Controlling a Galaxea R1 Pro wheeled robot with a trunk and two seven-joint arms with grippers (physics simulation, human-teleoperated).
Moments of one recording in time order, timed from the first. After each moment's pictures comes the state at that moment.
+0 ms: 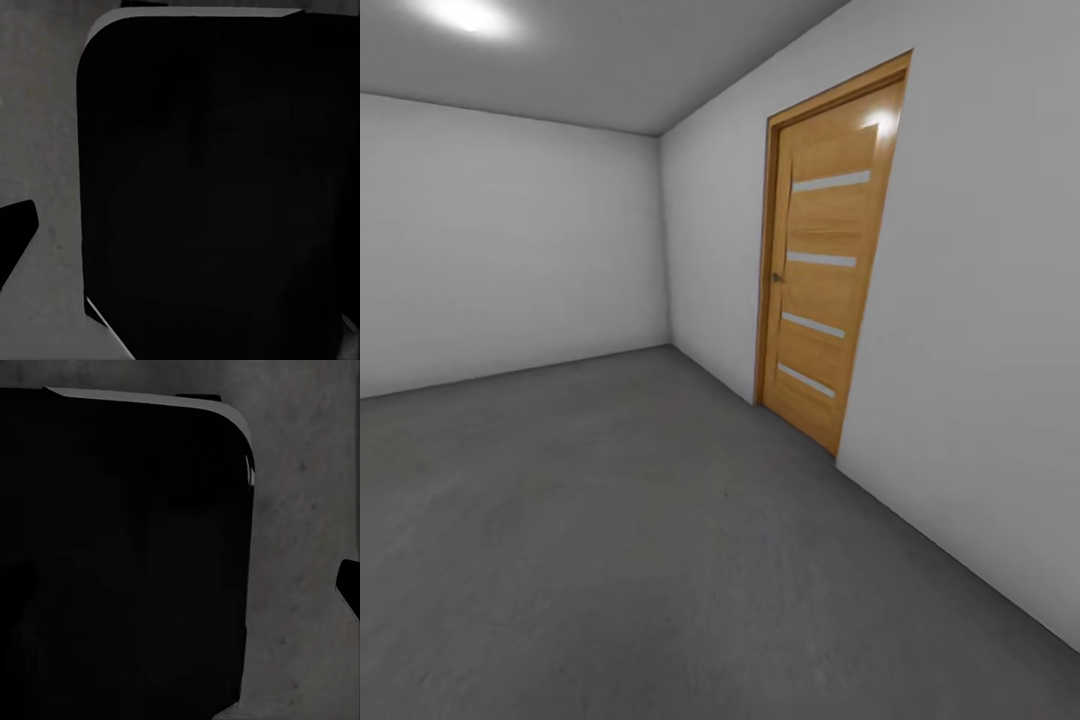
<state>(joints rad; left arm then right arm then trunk) 0.00 -0.02 0.02 -0.04 0.05 0.00 0.00 0.00 -0.01 0.01 0.00 0.01 -0.12 0.00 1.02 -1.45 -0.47</state>
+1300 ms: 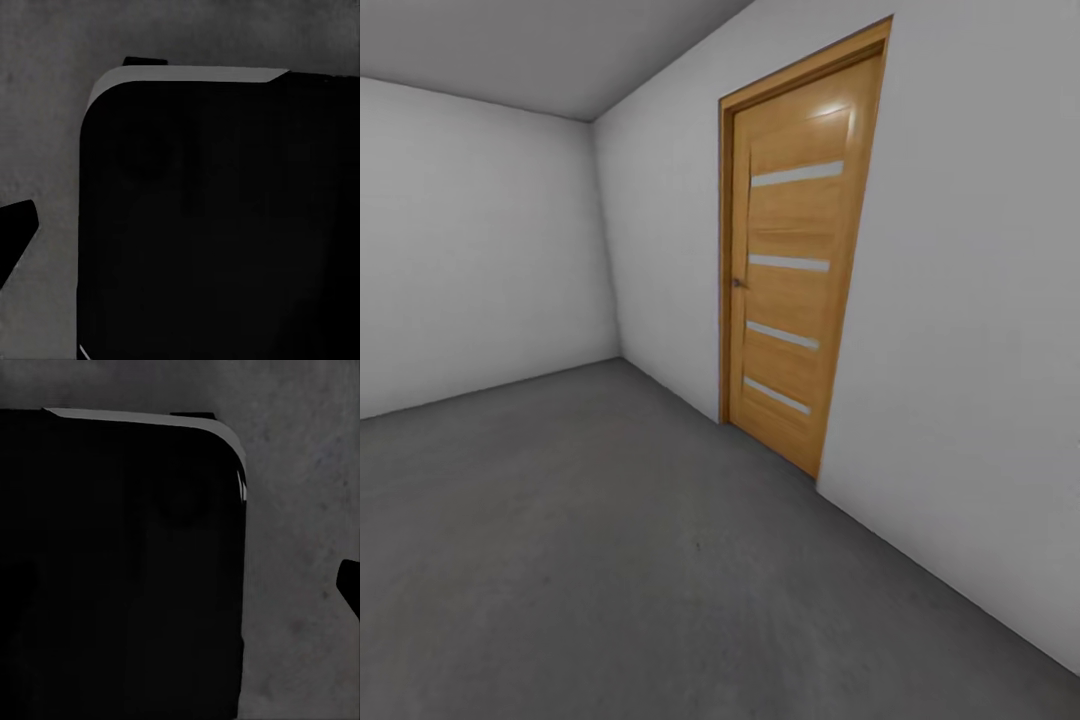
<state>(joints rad) 0.00 -0.02 0.02 -0.04 0.06 -0.12 0.00 0.00 -0.01 0.00 0.02 0.00 -0.18 0.00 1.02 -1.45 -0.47</state>
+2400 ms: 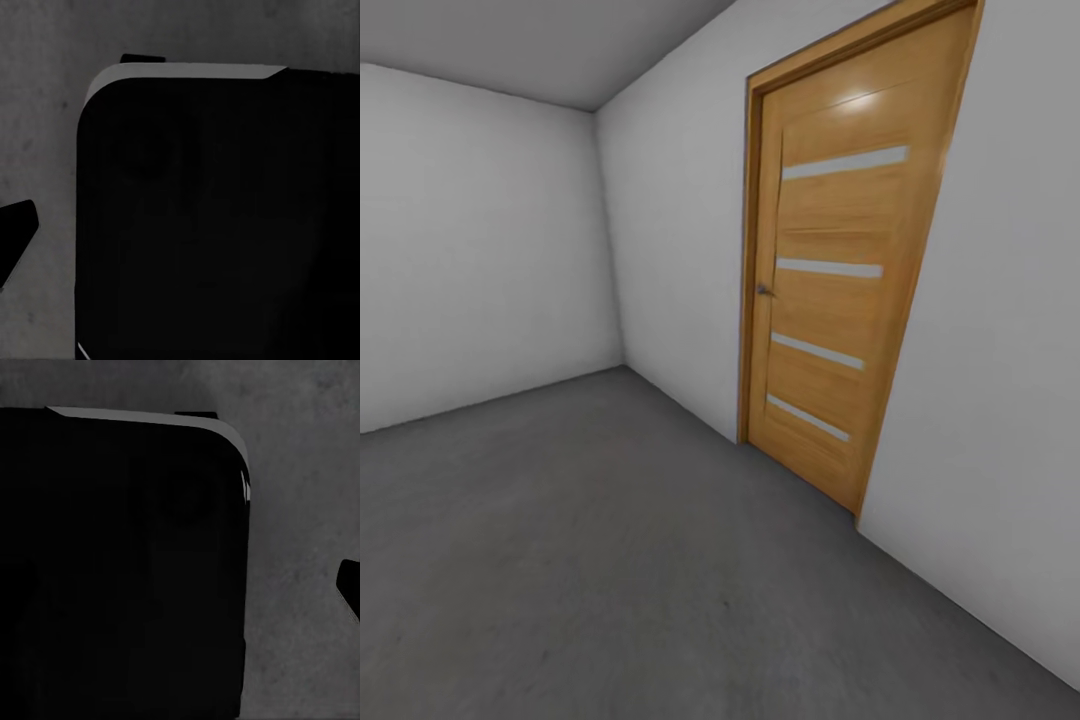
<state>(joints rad) 0.00 -0.03 0.02 -0.04 0.06 -0.12 0.00 0.00 -0.01 0.01 0.02 0.00 -0.18 0.00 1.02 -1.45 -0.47</state>
